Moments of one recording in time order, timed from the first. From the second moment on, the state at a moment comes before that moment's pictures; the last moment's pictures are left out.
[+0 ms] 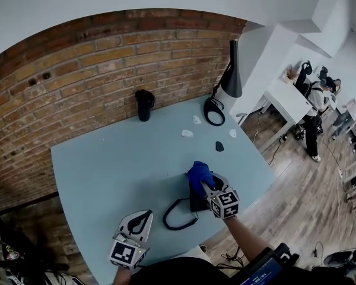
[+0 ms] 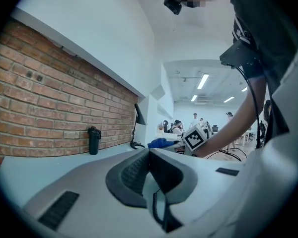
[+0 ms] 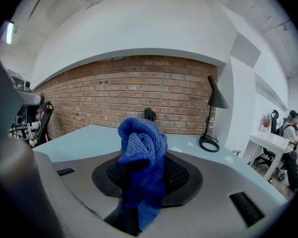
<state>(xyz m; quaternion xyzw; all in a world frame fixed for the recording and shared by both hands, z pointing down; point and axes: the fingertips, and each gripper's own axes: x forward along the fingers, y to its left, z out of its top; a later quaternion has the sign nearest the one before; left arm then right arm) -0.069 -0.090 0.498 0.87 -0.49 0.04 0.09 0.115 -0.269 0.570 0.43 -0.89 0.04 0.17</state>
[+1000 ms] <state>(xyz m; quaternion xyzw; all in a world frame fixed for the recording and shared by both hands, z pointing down) -0.072 -0.094 0.512 0.87 -0.49 0.06 0.10 0.104 -0.291 0.639 0.41 -0.87 0.04 0.29</state>
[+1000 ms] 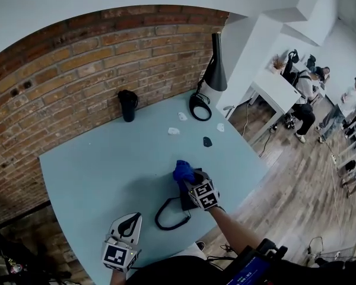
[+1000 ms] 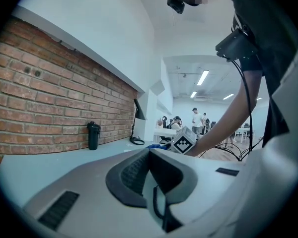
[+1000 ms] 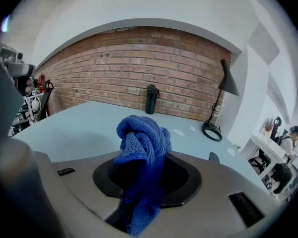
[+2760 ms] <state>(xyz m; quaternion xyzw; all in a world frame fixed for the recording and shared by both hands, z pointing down) -0.051 -0.076 0.522 0.89 -0.43 0.07 0.09 0.110 -0.220 0.680 0.40 -0.85 0.11 0.33</state>
